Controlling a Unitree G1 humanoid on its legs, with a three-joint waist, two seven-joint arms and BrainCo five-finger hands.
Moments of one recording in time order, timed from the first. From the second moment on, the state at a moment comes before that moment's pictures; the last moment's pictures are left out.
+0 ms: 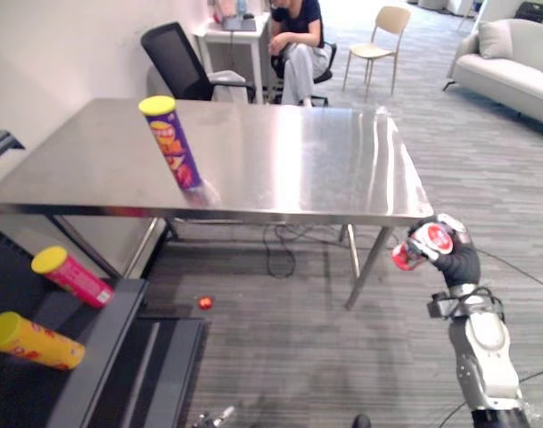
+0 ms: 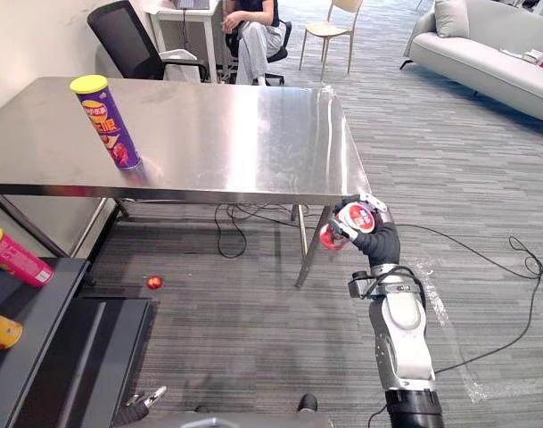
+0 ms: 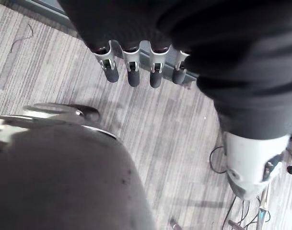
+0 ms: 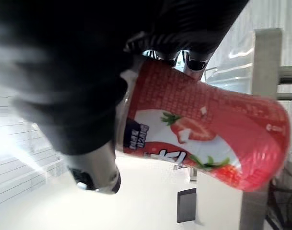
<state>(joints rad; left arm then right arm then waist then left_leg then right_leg) 0.17 0.16 0.11 1.11 -0.22 -0.15 -0.05 0.01 -0.24 -0.07 -0.06 0.31 -0.20 0.10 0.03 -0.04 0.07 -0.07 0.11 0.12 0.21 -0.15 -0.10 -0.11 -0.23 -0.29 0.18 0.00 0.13</state>
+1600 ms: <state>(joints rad) 0.18 0.10 0.24 1.06 -0.23 -0.12 -0.07 0.02 -0.15 -0.11 0.10 0.23 -0.16 0.05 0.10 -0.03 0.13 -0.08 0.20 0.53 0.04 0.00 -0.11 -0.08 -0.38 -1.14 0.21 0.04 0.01</state>
